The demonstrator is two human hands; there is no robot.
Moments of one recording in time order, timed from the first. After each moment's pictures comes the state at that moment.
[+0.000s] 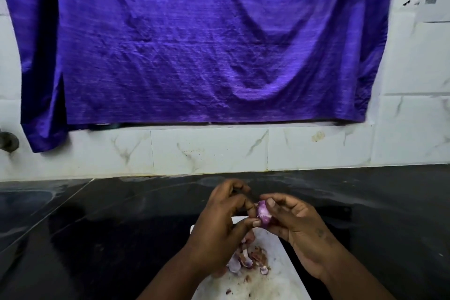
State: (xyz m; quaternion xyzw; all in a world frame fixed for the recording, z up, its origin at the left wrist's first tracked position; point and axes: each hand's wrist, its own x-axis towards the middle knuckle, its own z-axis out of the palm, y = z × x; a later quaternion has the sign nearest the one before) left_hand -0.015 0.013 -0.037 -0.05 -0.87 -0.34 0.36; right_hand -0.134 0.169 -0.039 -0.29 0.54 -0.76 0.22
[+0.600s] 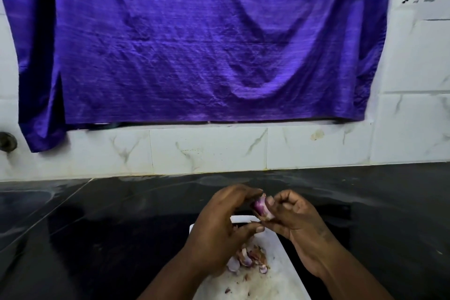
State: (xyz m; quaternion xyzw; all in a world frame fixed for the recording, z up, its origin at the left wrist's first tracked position) left_hand -0.014 0.016 -0.036 -0.05 -0.88 -0.31 0.36; right_hand -0.131 0.169 -0.035 -0.27 0.54 -0.76 0.22
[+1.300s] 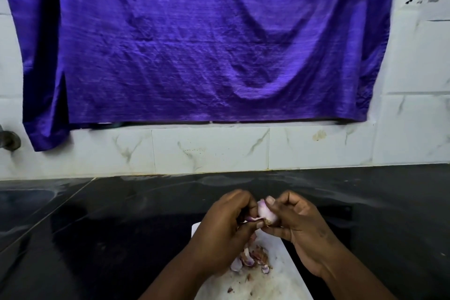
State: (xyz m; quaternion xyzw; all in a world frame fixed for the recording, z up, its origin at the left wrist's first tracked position) left_hand -0.013 0.018 -0.033 -0.05 -0.89 -0.30 0.34; right_hand -0.128 0.170 -0.032 -0.27 0.56 -0.75 0.23
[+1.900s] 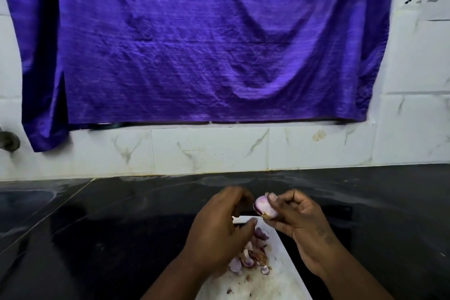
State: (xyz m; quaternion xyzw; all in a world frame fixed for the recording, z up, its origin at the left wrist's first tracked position) left_hand -0.013 0.014 -0.037 0.01 -0.90 -0.25 0.36; right_hand -0.130 0.168 -0.034 -0.24 0.55 -0.78 0.18
